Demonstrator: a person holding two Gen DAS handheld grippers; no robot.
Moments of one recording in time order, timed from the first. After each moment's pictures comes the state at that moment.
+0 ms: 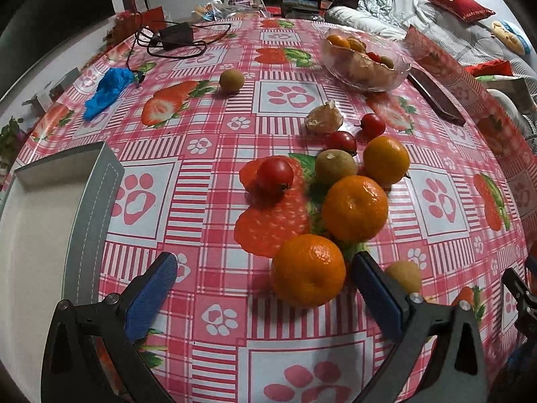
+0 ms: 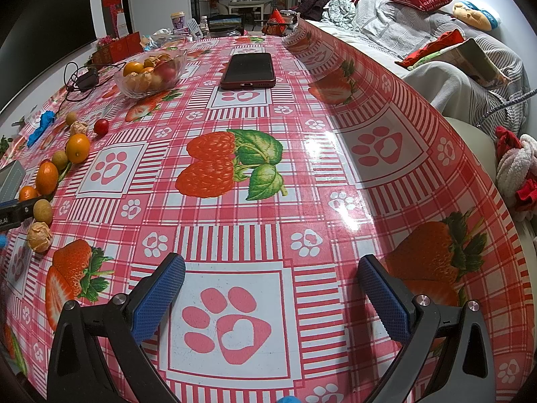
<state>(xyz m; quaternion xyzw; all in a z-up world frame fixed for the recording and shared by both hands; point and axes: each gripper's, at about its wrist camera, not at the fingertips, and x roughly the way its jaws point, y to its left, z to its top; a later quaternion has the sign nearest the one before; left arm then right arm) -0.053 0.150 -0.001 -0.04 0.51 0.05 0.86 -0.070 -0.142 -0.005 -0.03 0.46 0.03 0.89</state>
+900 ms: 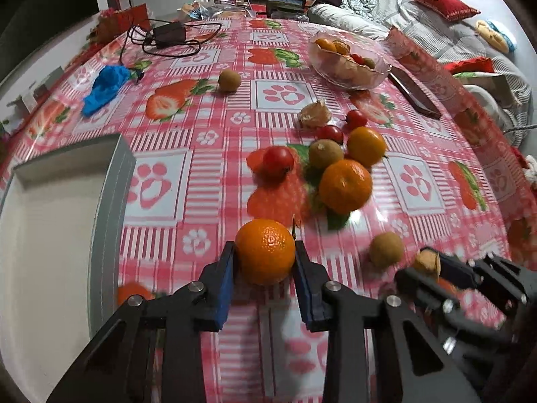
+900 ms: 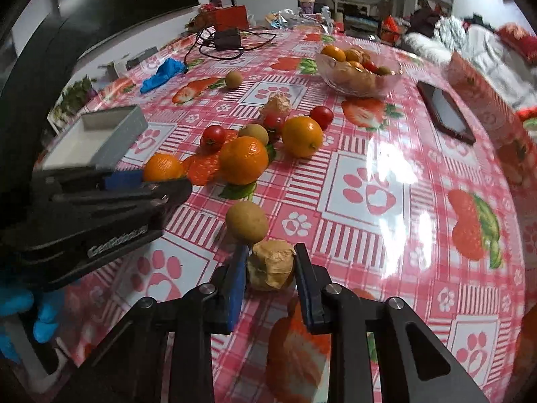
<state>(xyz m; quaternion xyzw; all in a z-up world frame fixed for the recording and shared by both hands) -0.082 0.167 0.016 -0.05 0.51 0.01 0.86 -0.075 0.025 0.009 -0.06 0.47 0.23 0.85</state>
